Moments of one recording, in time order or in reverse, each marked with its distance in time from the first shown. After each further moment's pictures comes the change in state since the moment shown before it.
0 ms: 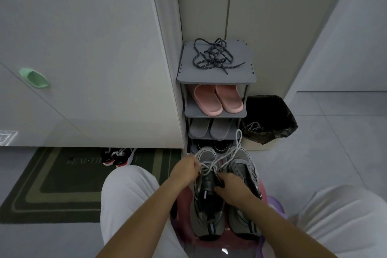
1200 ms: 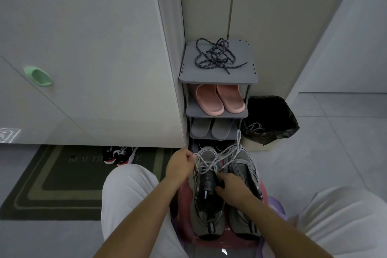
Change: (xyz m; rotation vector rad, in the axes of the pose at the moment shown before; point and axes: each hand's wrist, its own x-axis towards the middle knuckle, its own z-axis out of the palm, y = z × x) left_hand 0.000 -0.007 -0.010 -0.151 0.263 -0.009; right_hand -0.004 -0.004 -0.002 -0.014 -0.009 -0.009
